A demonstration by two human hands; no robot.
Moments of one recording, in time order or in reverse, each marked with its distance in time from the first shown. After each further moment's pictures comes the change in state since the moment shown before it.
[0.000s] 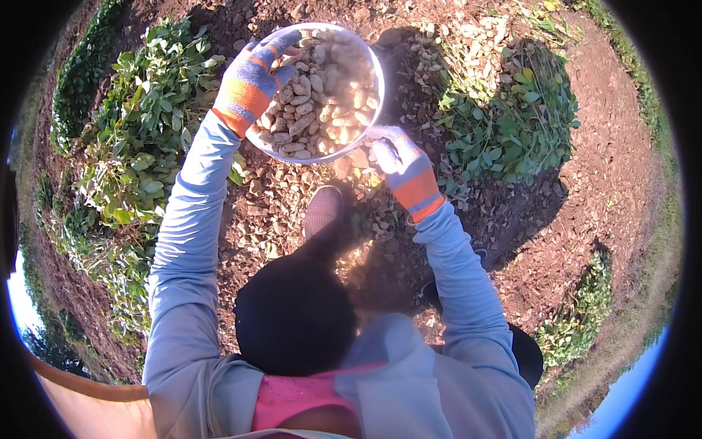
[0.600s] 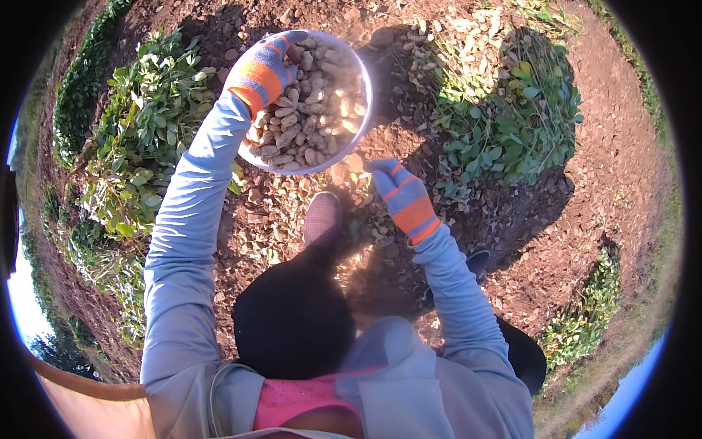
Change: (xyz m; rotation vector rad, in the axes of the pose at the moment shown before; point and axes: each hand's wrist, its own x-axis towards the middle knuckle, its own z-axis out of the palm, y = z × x) left_hand 0.036 -0.014 0.039 0.025 -0.311 -0.281; right_hand -0.027 0.033 -0.006 0.131 -0.031 0.307
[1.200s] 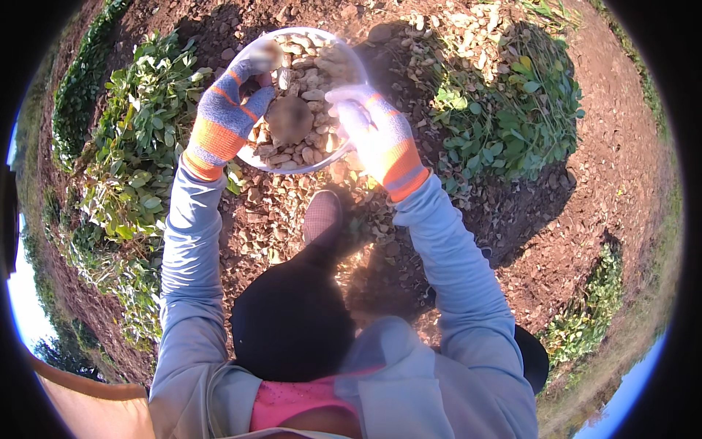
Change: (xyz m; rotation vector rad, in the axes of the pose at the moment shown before) left_hand -0.065 0.041 -0.036 -0.504 0.199 0.030; right_hand 0.050 -0.080 0.013 0.133 -0.041 -0.385
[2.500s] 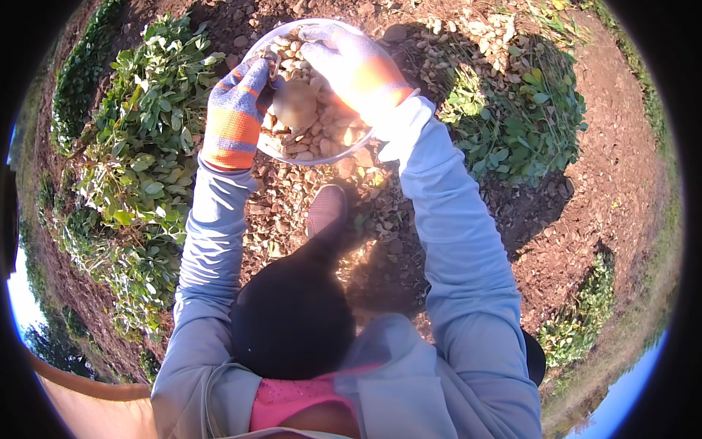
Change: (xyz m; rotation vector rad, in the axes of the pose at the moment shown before) left_hand -0.021 -0.010 0.003 -0.867 0.323 -0.490; right_hand 0.090 0.001 0.030 -0.400 -0.071 -0.421
